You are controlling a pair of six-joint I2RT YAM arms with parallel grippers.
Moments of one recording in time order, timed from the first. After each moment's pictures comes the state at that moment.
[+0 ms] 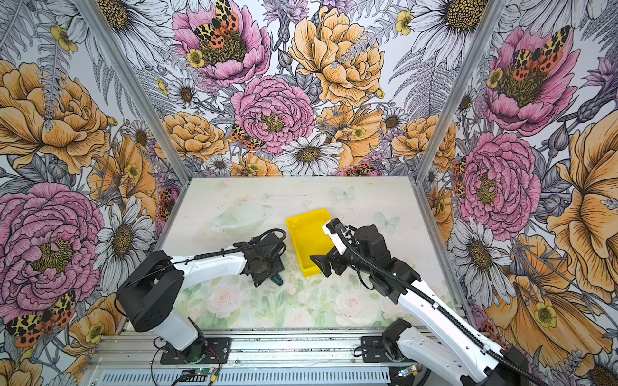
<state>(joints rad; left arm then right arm) -0.76 1.63 0.89 -0.53 -0.14 -1.17 0.59 0.89 0.76 -0.36 -0.31 -0.03</state>
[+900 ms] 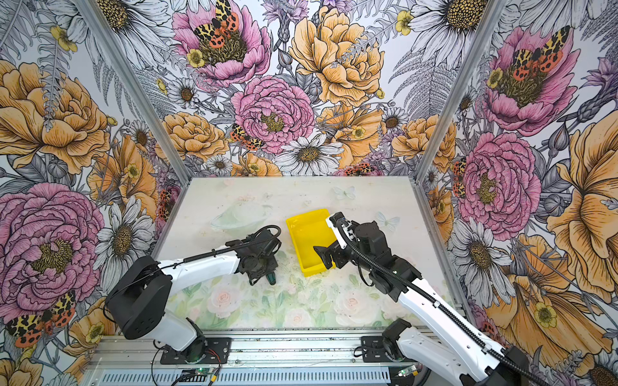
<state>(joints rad) -0.72 1.53 0.89 -0.58 -0.14 -1.13 0.59 0.90 0.79 -0.36 -0.17 -0.02</state>
